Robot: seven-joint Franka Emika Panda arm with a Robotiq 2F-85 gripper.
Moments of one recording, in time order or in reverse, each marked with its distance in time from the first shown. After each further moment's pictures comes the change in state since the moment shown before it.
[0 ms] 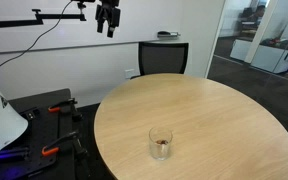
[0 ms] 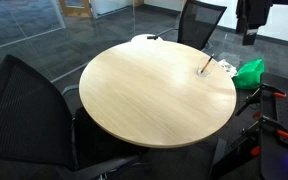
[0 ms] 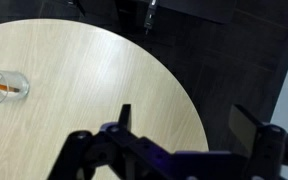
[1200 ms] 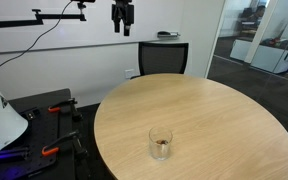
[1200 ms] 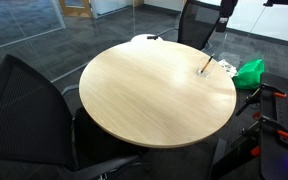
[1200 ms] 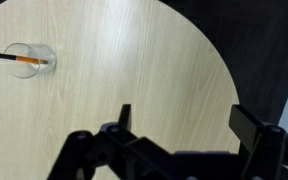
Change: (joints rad) arm -0.065 0.010 -0.017 0.005 -0.065 0.183 0.085
